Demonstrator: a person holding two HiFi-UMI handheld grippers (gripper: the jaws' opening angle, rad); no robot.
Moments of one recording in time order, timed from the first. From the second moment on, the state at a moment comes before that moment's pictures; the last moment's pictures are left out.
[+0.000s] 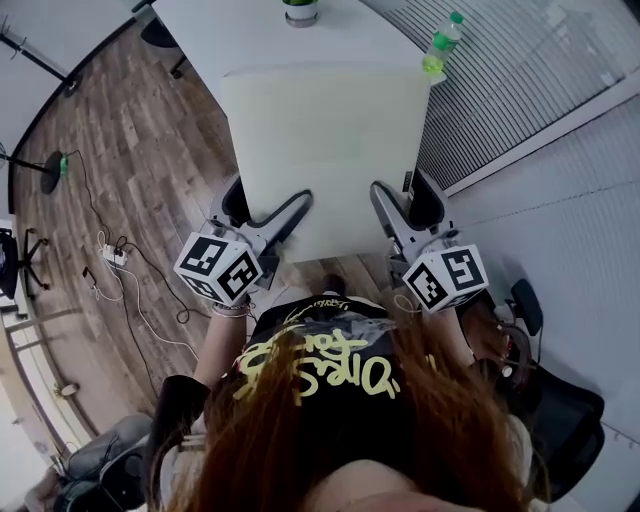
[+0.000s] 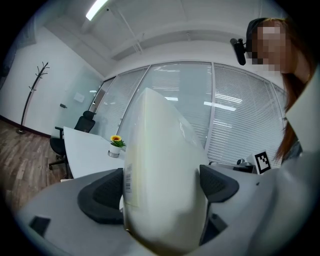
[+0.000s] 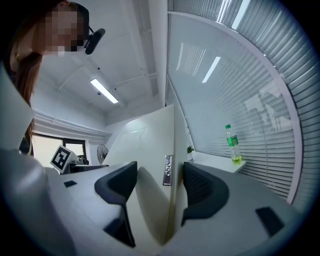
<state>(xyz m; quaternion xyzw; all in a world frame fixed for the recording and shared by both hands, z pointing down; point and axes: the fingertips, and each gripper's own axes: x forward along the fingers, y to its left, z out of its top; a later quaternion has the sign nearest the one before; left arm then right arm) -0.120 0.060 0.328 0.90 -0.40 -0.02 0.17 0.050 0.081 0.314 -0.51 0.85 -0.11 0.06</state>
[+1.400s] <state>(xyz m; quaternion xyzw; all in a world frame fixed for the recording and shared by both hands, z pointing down) -0.102 0.033 0.329 0.90 -0.40 -0.01 0.17 0.069 0.056 0.317 -0.51 0.85 -0.11 0.06</state>
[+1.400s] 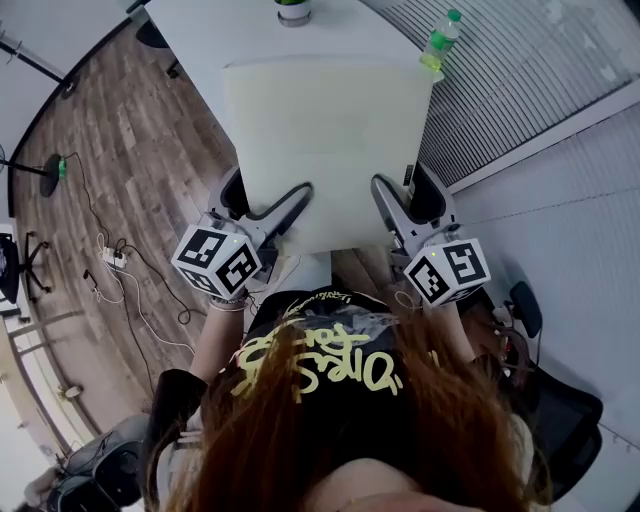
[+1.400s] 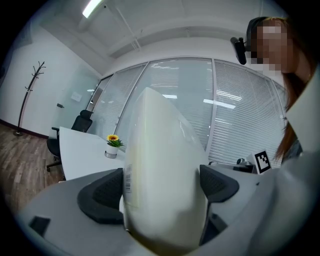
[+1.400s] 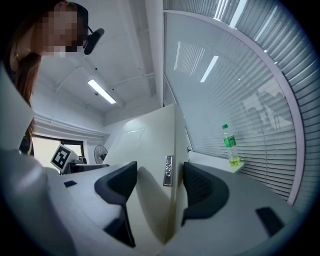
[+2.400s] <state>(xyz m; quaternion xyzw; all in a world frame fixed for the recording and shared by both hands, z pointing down) -0.078 -0.151 0.324 0.92 -0.35 -0.02 0.17 0.088 -0.110 0.310 -0.56 0.82 -0.10 0.06</state>
